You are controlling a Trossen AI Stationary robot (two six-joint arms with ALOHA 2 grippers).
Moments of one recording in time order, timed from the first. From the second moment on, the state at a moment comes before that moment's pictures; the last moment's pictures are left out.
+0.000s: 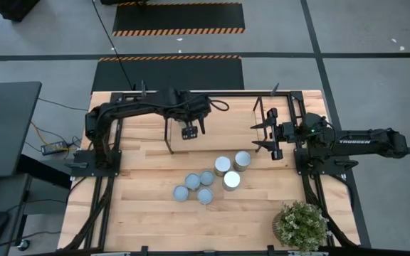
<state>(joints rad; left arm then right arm) 0.20 1.86 1.88 -1.25 -0.34 0.10 -0.20 0.62 0.31 0.48 -0.26 -0.18</state>
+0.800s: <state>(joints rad) 0.06 1.86 1.87 -1.23 -0.15 -0.17 -0.20 0.63 0.31 0.48 -0.26 -0.18</state>
